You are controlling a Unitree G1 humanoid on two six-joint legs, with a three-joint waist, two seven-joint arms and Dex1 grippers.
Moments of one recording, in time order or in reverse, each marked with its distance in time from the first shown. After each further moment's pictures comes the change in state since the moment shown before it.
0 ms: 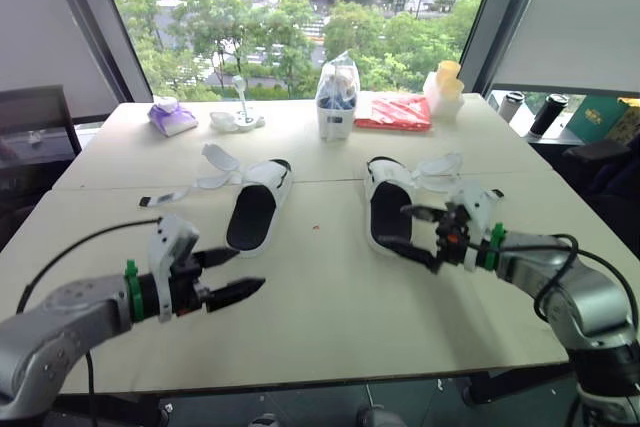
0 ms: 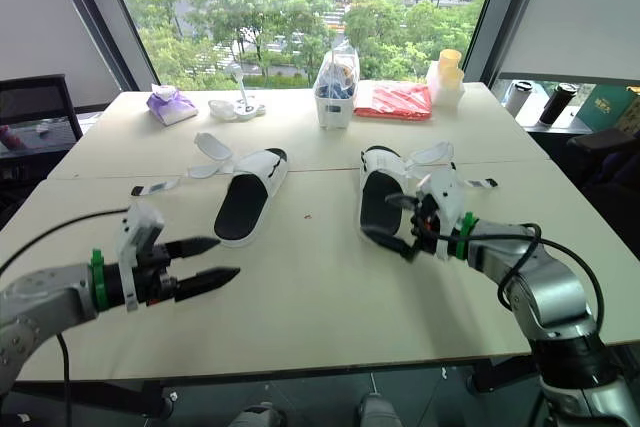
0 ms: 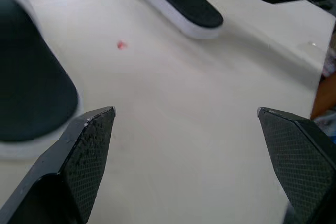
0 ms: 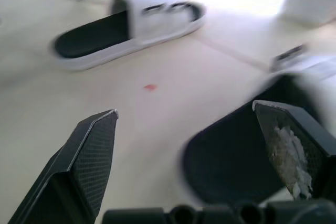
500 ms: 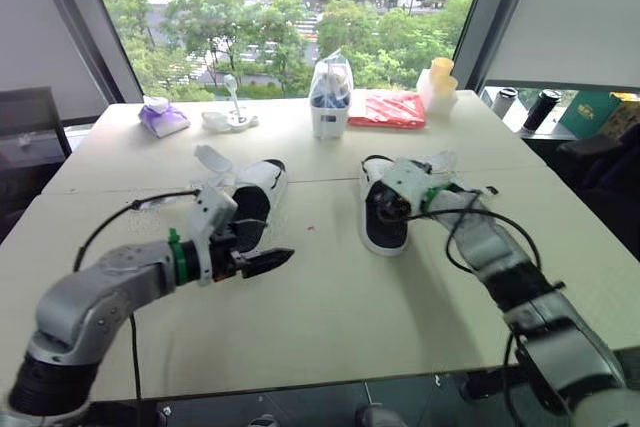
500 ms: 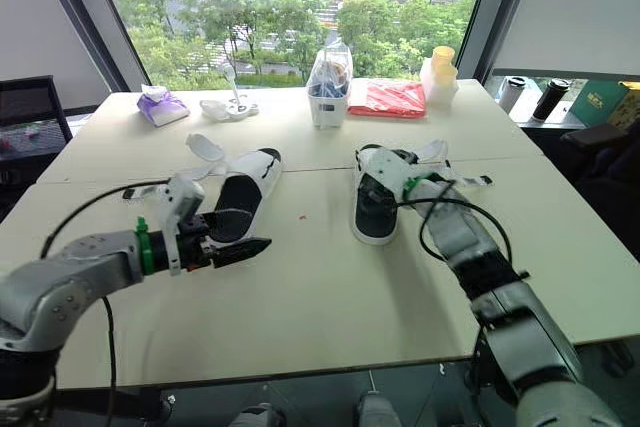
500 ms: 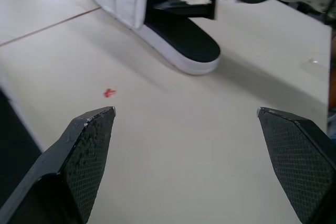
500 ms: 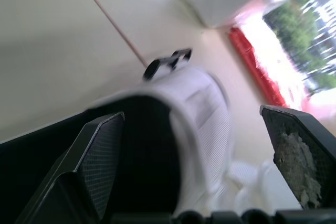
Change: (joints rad) left arm -0.140 -0.200 -0.142 0.045 0.059 0.019 0.090; right arm -0.498 0.178 0.452 0.800 -0.710 -0.406 -0.331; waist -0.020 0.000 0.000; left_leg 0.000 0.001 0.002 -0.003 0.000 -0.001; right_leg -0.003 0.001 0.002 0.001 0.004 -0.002
